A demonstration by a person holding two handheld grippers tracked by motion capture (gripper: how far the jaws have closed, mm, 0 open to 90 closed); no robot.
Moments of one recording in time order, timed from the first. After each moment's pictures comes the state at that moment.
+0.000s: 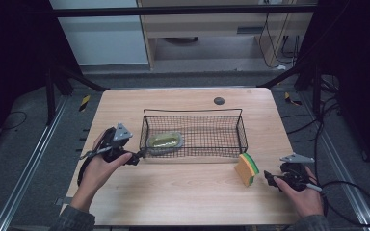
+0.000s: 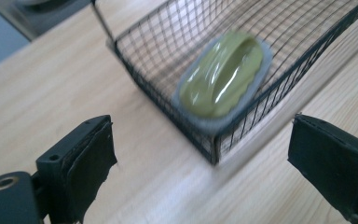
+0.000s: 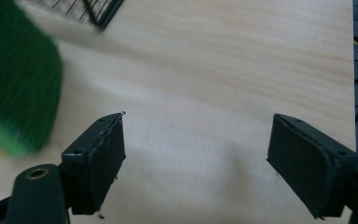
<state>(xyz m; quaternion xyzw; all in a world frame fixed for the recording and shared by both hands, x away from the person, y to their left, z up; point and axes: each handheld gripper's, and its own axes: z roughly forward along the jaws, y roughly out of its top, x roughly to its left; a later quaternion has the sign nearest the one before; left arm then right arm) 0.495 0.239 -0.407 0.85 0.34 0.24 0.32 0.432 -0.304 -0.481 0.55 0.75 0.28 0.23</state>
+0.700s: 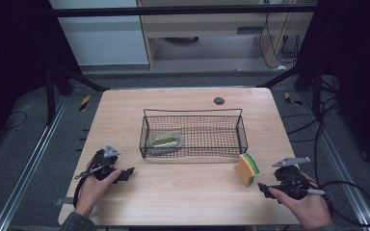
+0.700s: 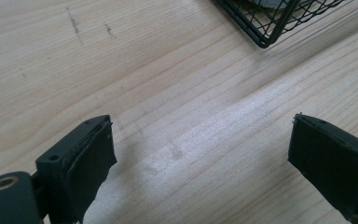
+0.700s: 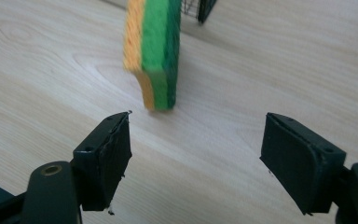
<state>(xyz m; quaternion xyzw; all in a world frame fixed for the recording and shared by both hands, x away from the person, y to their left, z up) 0.487 0.284 -0.492 0.83 0.44 0.18 0.30 0.396 -0.260 -0.415 0.52 0.80 0.24 0.15</state>
